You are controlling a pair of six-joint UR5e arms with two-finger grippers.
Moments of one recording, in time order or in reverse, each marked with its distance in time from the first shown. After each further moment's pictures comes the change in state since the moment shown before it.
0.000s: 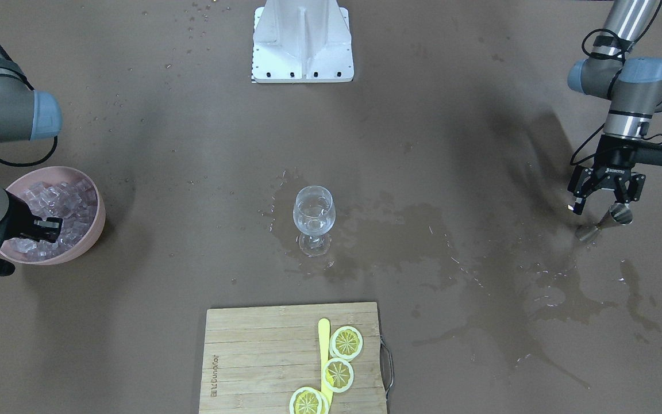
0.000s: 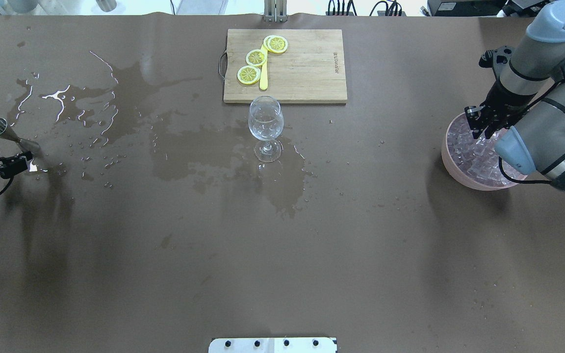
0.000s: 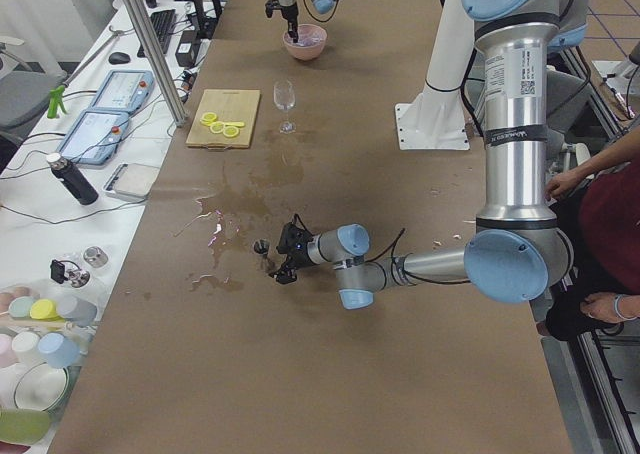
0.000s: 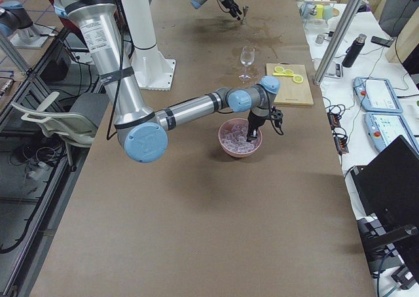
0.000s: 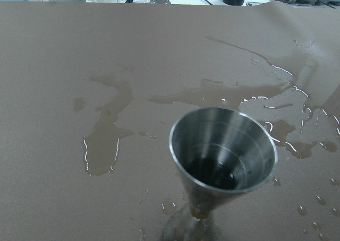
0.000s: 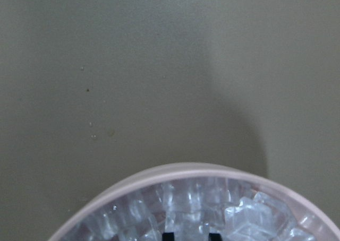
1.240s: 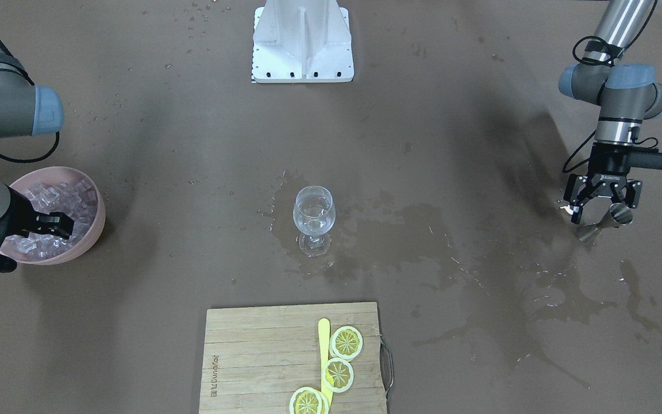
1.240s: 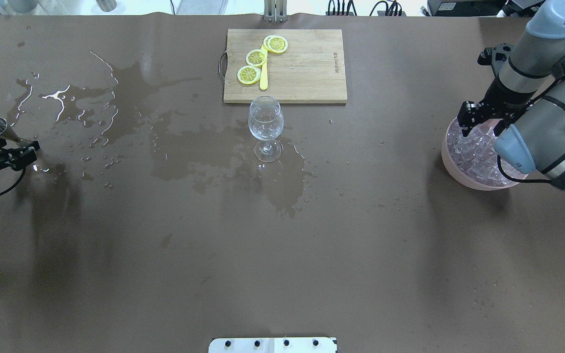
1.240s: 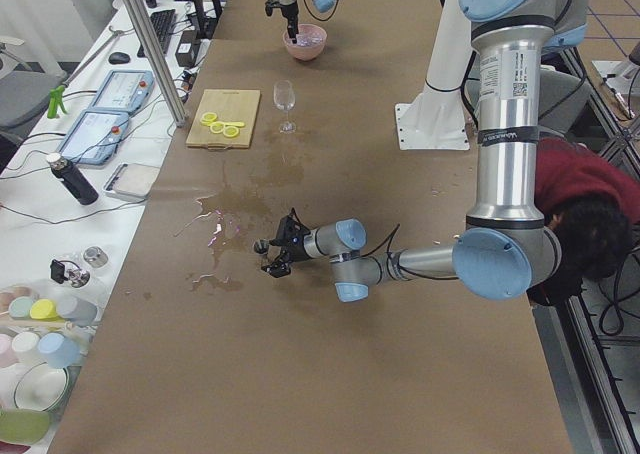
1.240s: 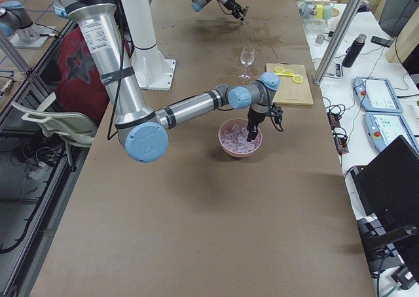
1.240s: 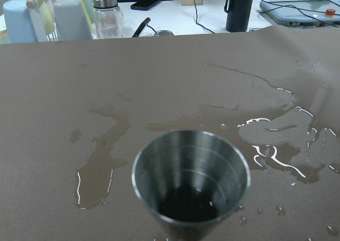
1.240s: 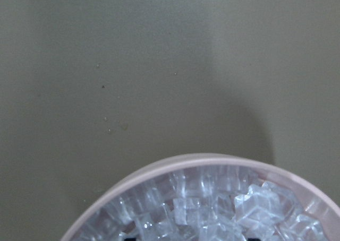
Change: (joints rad) left arm 0.018 -0.042 0.011 0.007 0.096 0.022; right arm -0.003 0.001 0.030 -0.033 0.010 0.005
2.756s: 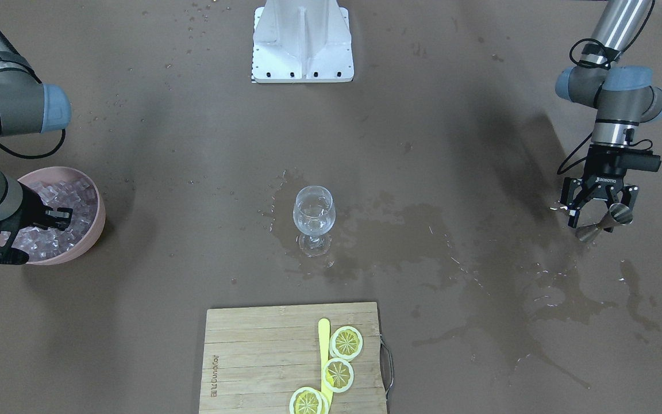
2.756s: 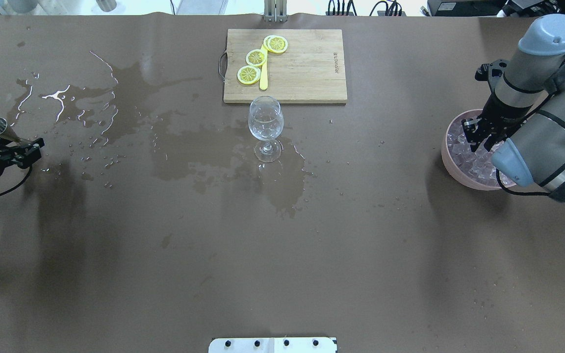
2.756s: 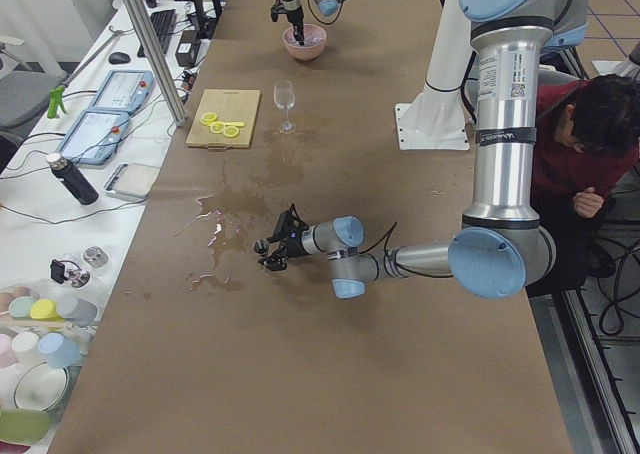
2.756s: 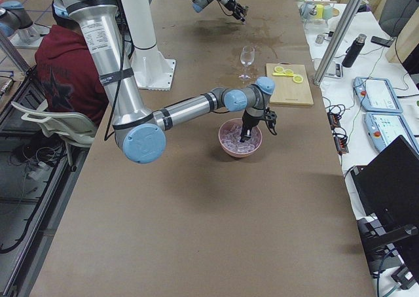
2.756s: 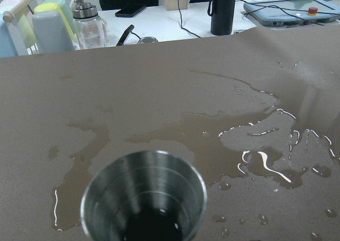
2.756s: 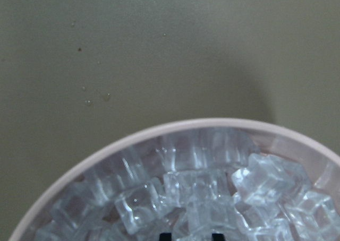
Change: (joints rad) left arm -0.003 -0.020 0.004 -0.008 -0.003 0.068; right arm -0.032 -0.027 0.004 -0.011 -0.006 0.014
